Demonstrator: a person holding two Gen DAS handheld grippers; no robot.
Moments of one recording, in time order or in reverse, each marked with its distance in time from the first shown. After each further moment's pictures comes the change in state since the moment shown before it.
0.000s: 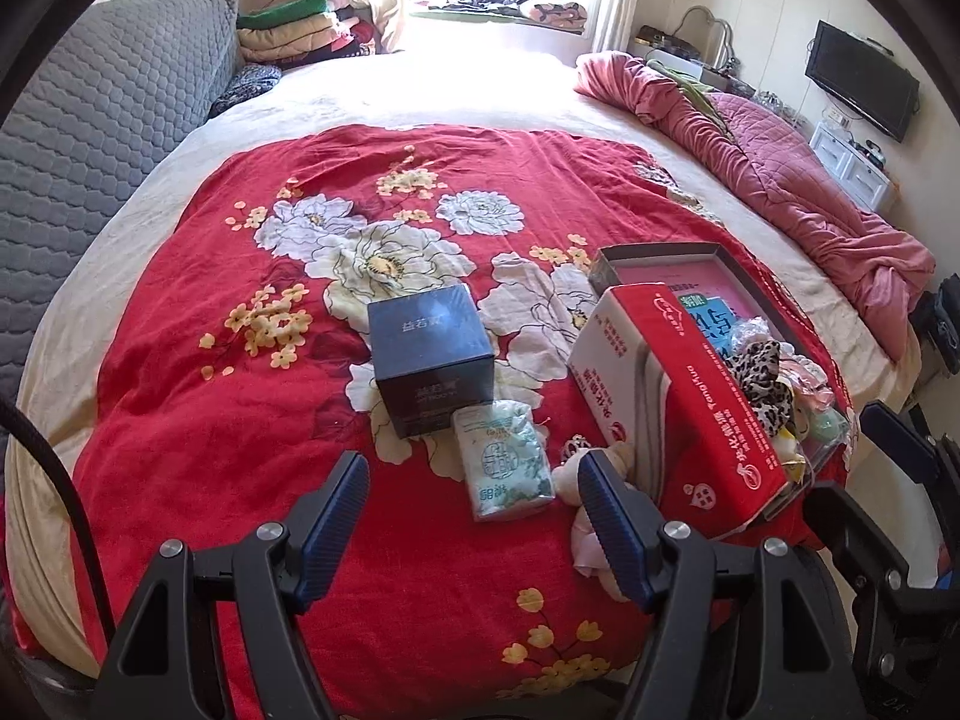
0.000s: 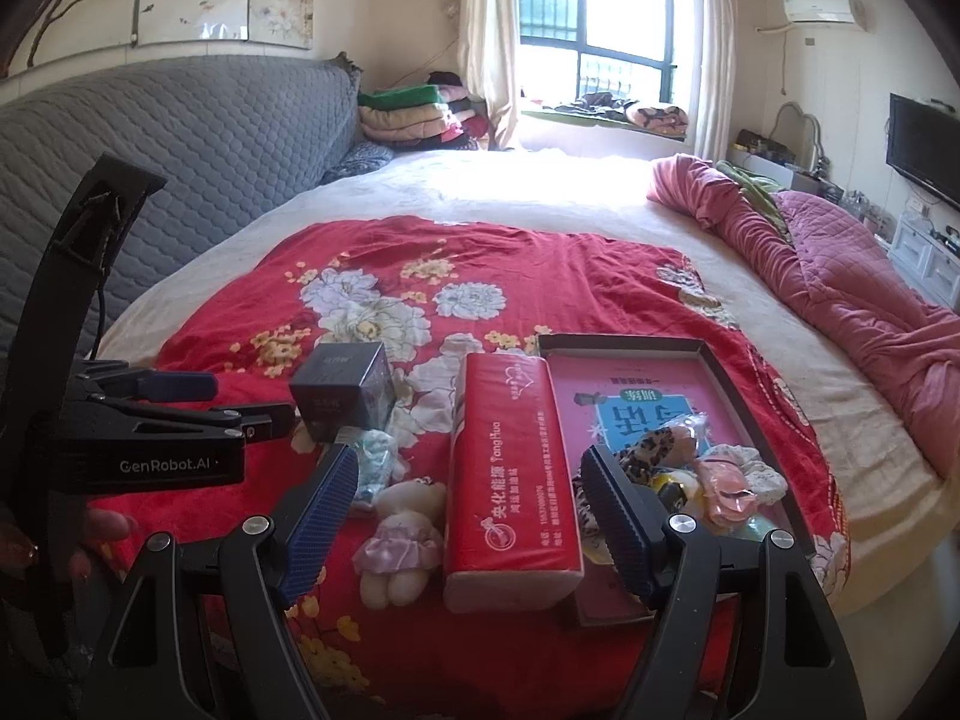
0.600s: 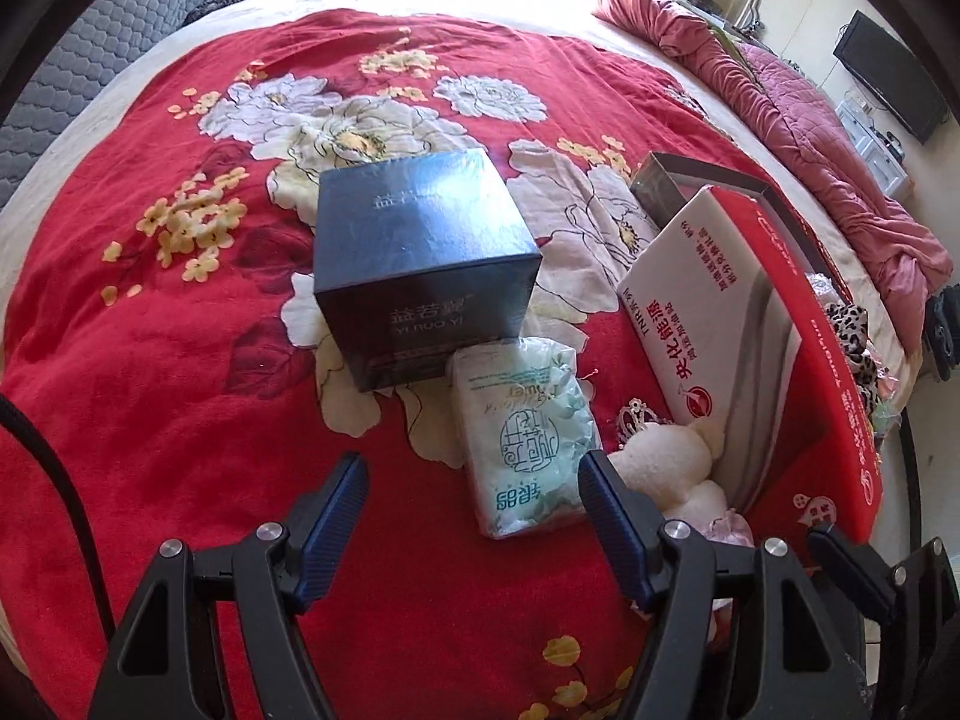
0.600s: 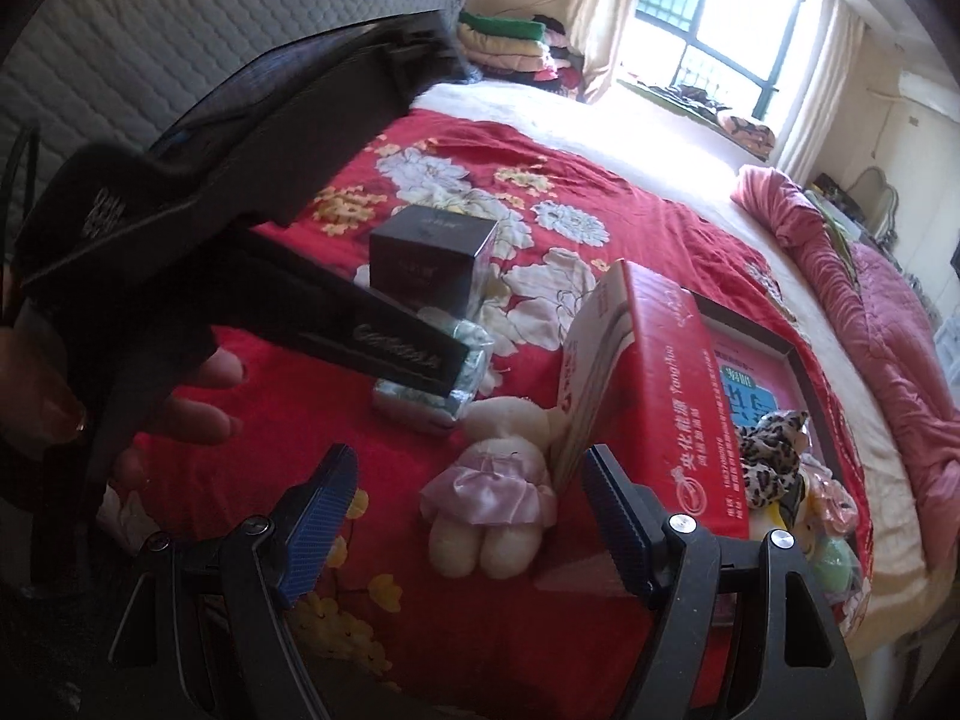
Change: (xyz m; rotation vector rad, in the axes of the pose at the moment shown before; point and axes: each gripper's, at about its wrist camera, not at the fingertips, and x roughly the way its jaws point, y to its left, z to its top) left arm 0.108 0.013 -0.009 -0.051 0.197 -0.077; right arm 0.079 0.084 -0.054 -0.329 0.150 -0.004
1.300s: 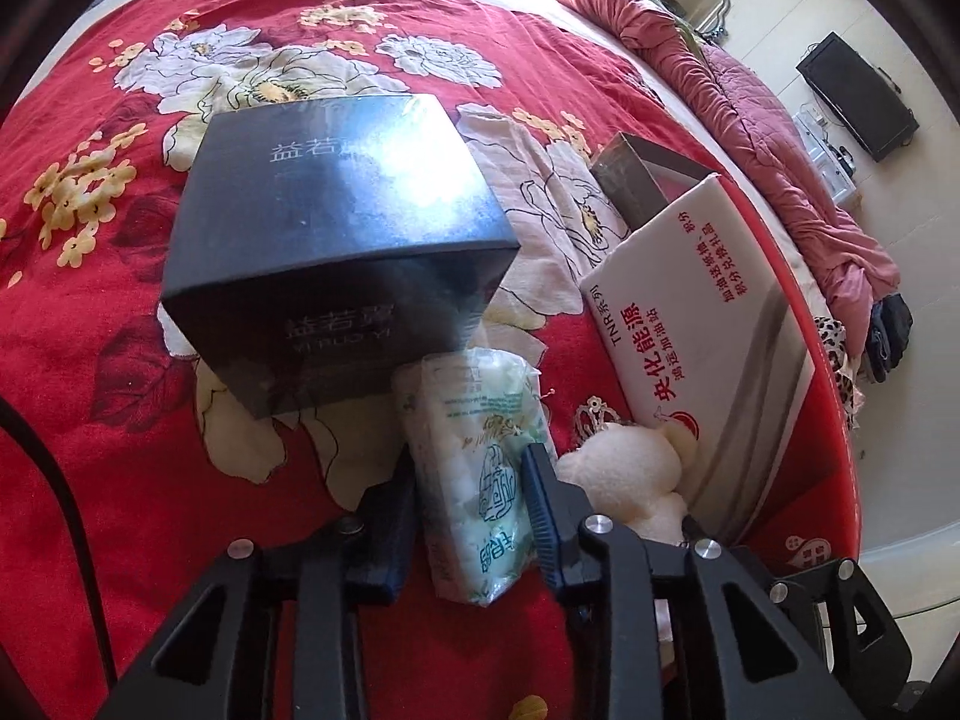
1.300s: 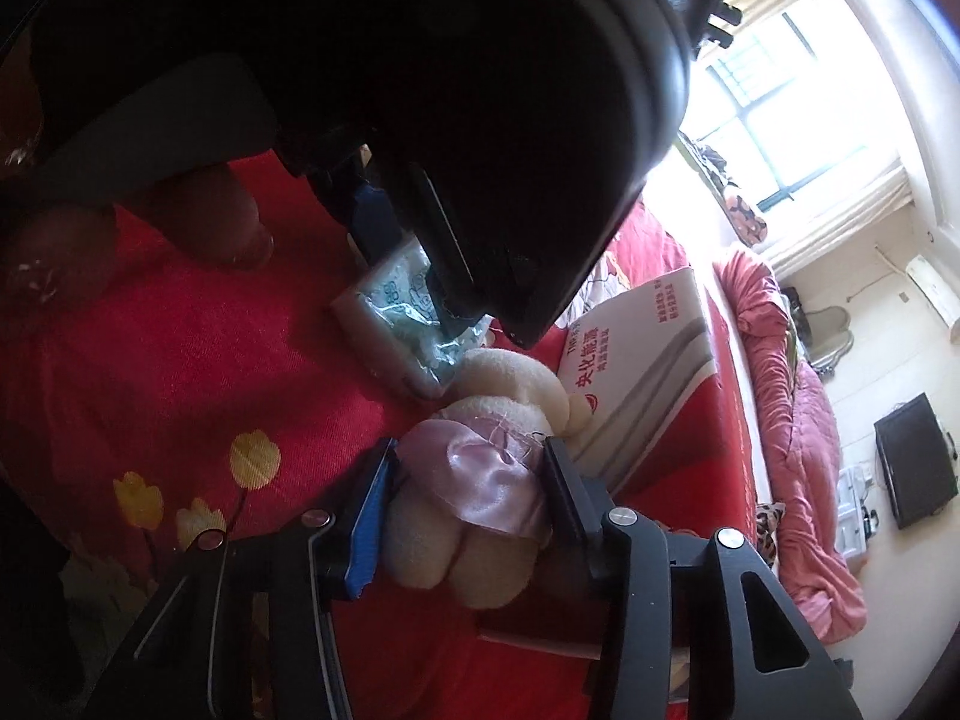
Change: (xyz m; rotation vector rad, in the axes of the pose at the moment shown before) left arm 0.039 0.003 0.013 -0.013 0.036 -0.212; right arm 0.079 0.029 -0.021 -0.340 0.113 -0.227
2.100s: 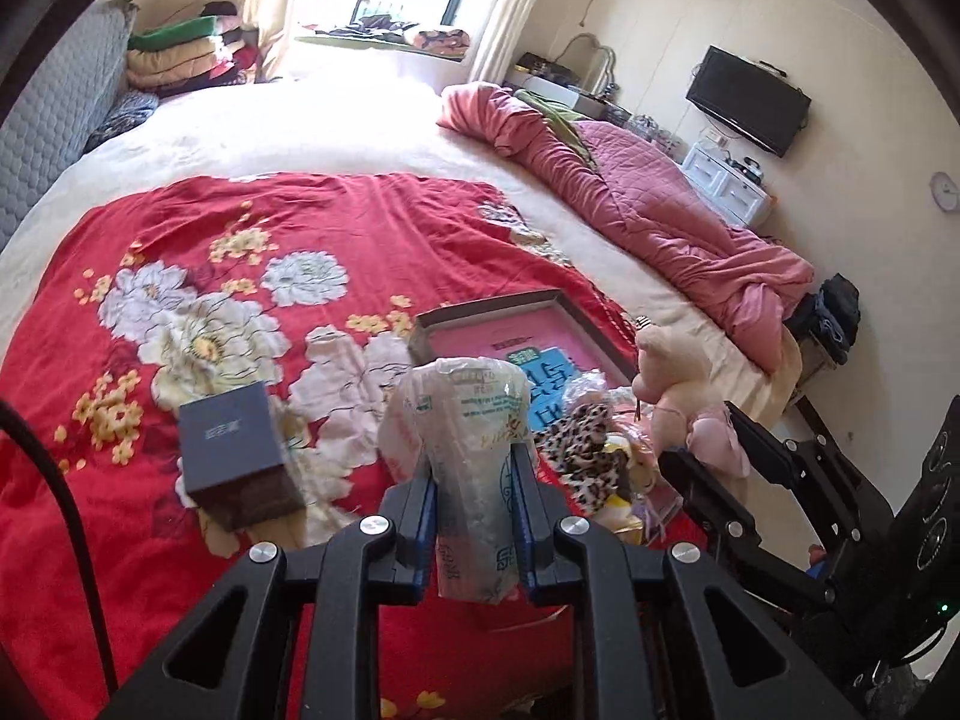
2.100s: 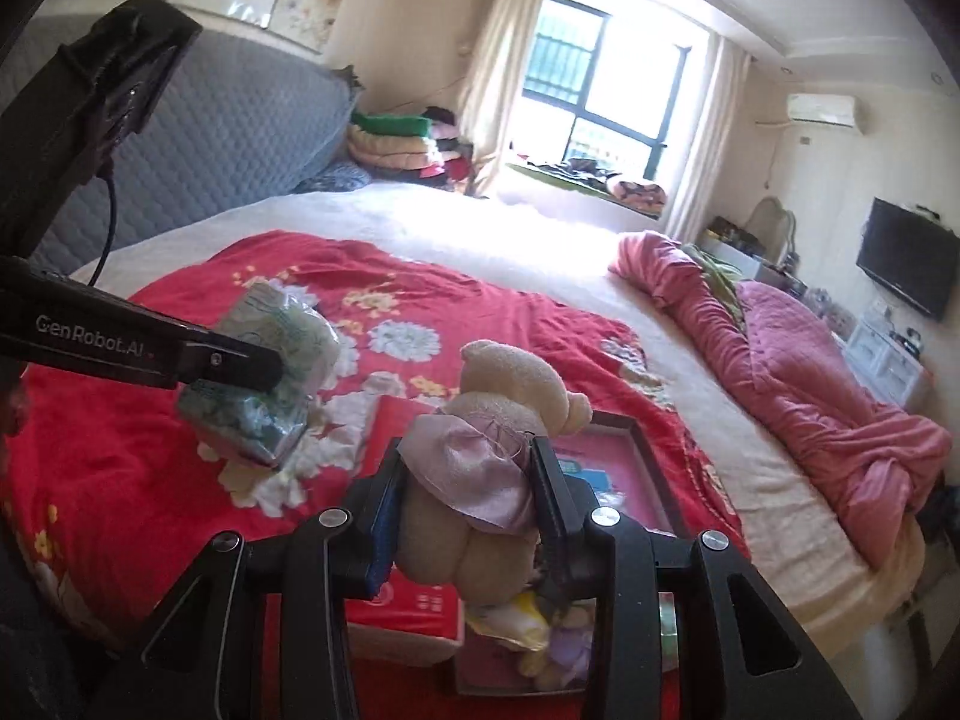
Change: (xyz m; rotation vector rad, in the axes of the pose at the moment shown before) left arm -0.132 -0.133 0.010 0.227 -0.265 -0.047; right arm -0.098 -0.203 -0.072 0.590 -0.300 -0.029
